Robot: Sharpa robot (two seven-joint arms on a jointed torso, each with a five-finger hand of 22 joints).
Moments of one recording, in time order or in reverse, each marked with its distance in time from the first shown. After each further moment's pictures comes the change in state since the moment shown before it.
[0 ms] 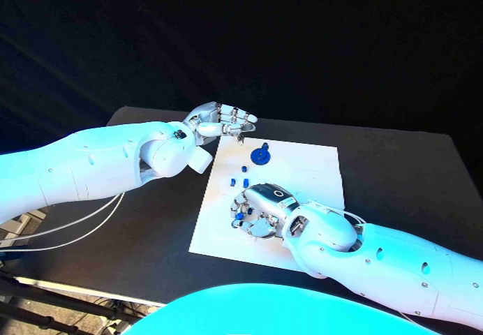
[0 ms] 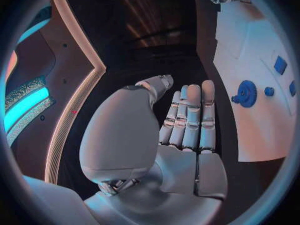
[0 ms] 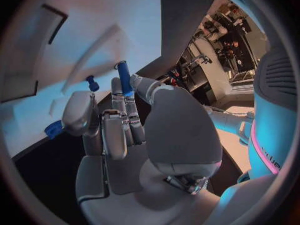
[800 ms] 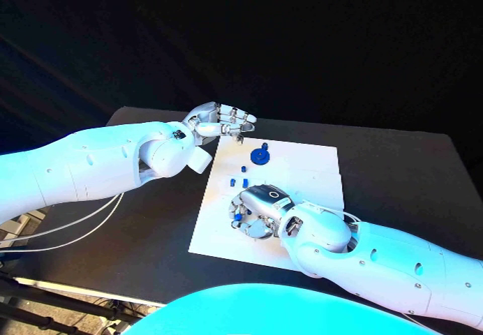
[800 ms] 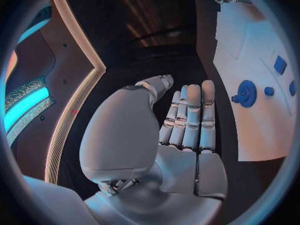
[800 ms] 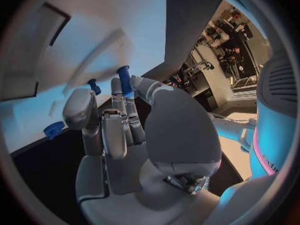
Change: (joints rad) left arm 0.000 -0.001 0.000 0.000 0.000 0.001 -0.001; left_hand 0.000 0.000 0.000 0.000 0.000 0.000 0.000 0.005 0.000 0.000 0.000 0.000 0.001 0.000 0.000 0.000 0.000 0.000 0.000 0.000 0.000 0.000; right arm 0.000 0.023 -0.004 -0.012 -0.052 0.037 -0.040; right_hand -0.014 -0.001 -0.018 -0.019 0.067 -0.052 0.019 -0.004 0.012 -0.012 -0.012 -0.028 0.011 -0.002 0.006 -0.006 -0.020 0.000 -0.017 0.009 -0.056 0.001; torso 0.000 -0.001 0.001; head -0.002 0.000
